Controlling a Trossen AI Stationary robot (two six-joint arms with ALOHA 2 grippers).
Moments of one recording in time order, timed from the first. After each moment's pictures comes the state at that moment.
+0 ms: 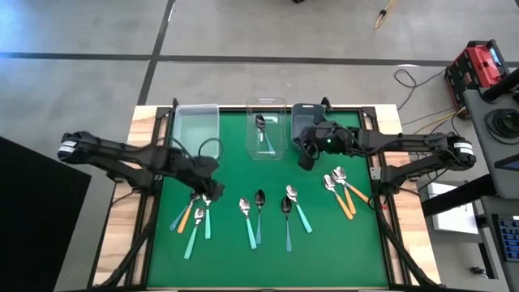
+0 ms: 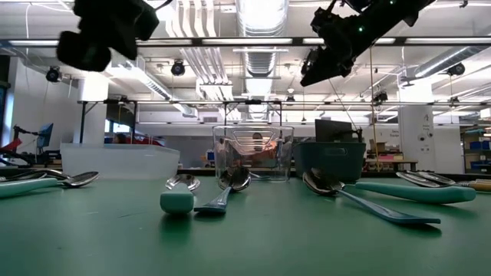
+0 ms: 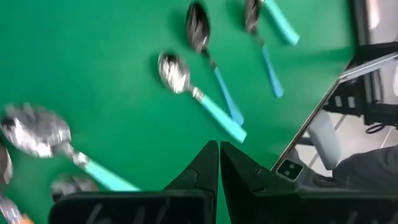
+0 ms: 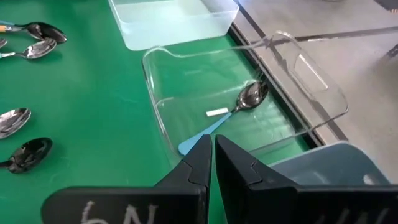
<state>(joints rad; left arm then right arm) -0.17 1.16 0.94 -0.70 0.11 -1.22 -0.21 1.22 0.88 -0.25 0.20 -0.03</state>
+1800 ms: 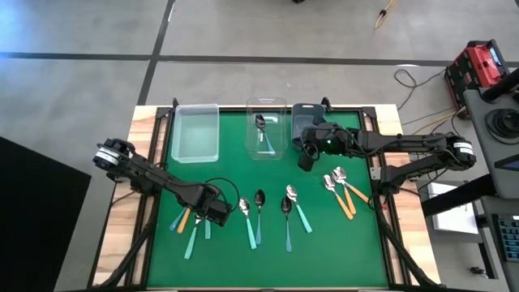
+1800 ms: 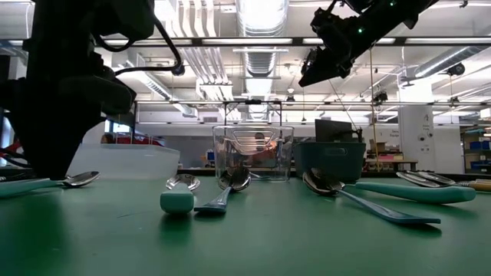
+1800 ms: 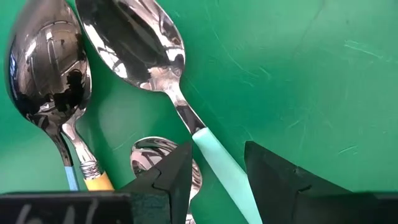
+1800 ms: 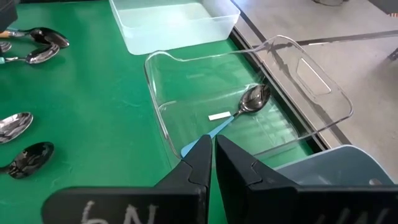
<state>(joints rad) -0.37 1.64 0.93 -0.85 0.01 -1.45 -0.20 1.22 0.86 -0.20 0.20 -0.03</state>
